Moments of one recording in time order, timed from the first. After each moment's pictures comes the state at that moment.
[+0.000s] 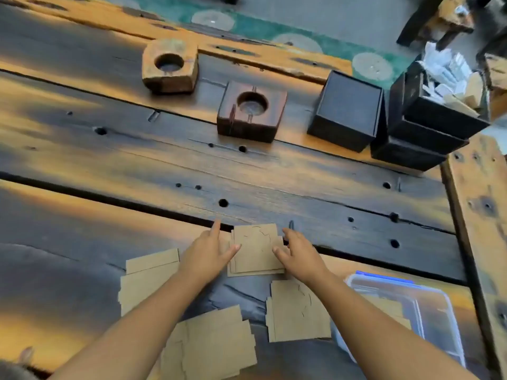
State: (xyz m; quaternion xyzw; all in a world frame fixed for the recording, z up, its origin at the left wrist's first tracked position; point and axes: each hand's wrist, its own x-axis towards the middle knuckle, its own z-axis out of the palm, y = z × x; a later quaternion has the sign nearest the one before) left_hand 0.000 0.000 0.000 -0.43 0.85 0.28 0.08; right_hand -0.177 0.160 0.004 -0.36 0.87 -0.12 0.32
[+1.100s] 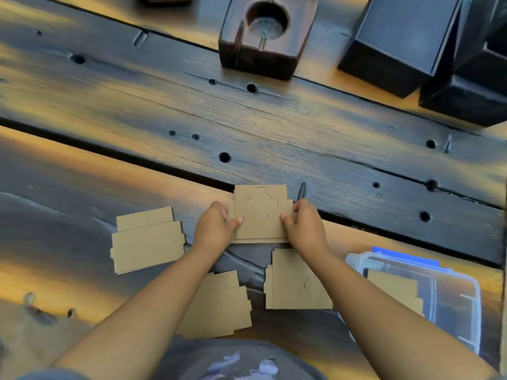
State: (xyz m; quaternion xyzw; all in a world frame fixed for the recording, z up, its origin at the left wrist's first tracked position) left_hand -0.023 0.027 -0.051 -0.57 0.69 0.43 0.06; right_hand -0.182 0.152 -0.041 -0.24 0.90 -0.18 0.31
